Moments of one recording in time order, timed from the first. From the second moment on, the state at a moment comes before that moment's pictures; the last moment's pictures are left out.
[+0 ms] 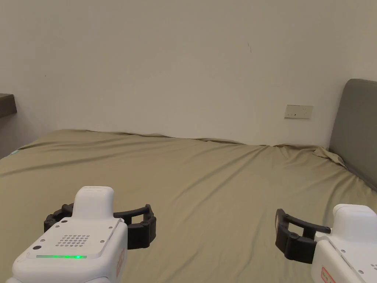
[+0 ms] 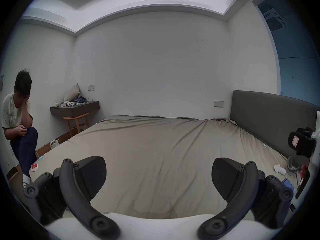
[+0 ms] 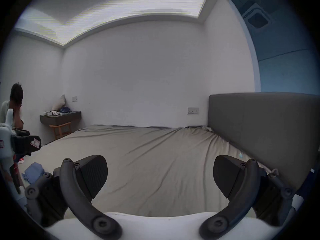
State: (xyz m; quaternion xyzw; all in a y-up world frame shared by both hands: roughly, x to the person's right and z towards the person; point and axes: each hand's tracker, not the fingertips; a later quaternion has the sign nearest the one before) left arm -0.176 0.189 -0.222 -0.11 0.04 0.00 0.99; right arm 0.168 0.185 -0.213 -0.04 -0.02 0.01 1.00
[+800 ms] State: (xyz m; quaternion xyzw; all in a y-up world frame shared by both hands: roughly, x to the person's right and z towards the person) left arm -0.177 0.191 -0.230 -0.11 0.05 0.01 0.99; right arm 0.167 0.183 -0.232 -0.11 -0.02 -0.02 0.99
